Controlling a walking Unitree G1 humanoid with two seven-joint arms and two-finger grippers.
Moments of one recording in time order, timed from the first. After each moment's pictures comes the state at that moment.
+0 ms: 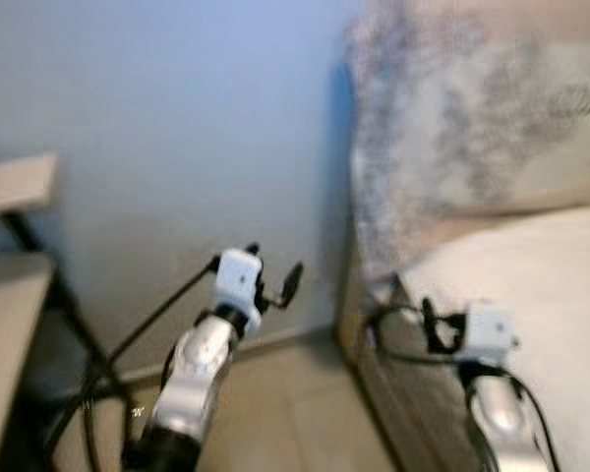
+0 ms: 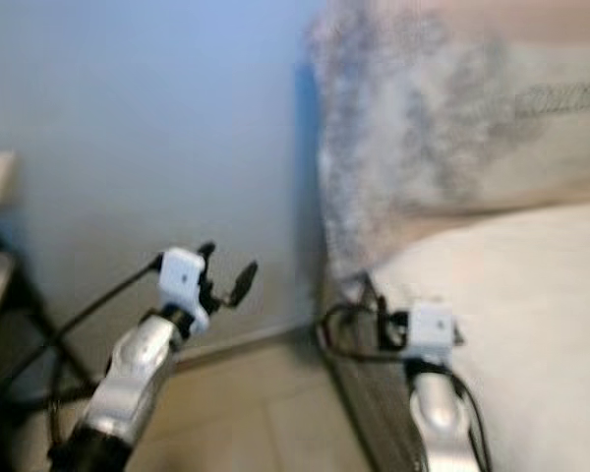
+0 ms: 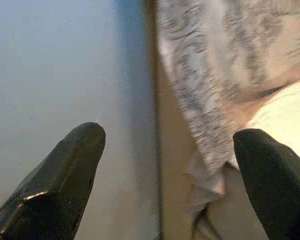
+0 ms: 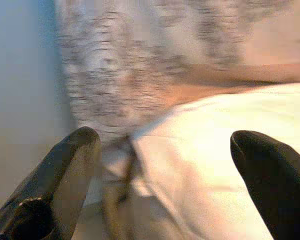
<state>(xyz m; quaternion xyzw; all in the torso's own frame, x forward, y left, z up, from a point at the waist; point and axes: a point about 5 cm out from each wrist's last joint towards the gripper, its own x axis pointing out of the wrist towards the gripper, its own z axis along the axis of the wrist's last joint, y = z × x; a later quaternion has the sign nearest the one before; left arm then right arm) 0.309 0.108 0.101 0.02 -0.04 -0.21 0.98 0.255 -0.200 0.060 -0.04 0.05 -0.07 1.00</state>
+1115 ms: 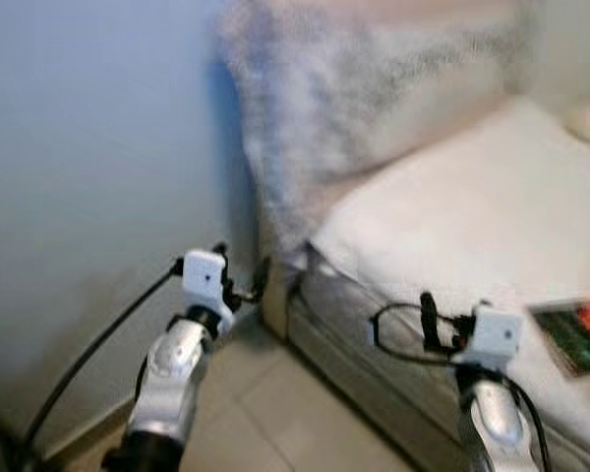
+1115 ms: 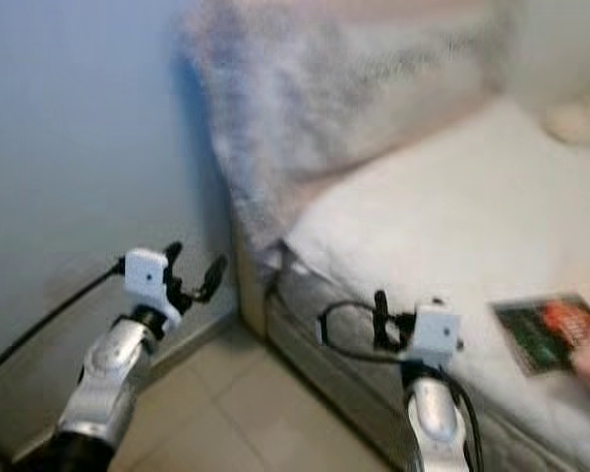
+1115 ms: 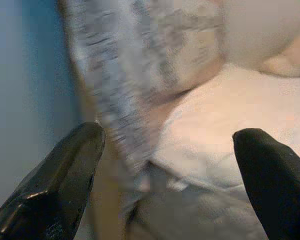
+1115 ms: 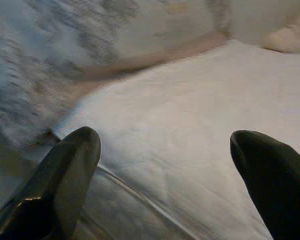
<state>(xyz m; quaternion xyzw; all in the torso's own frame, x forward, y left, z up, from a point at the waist) 0.307 0.131 0.098 -0.01 -0.04 -0.17 0.98 0.246 -0.197 0.062 0.01 0.01 -0.08 1.00</state>
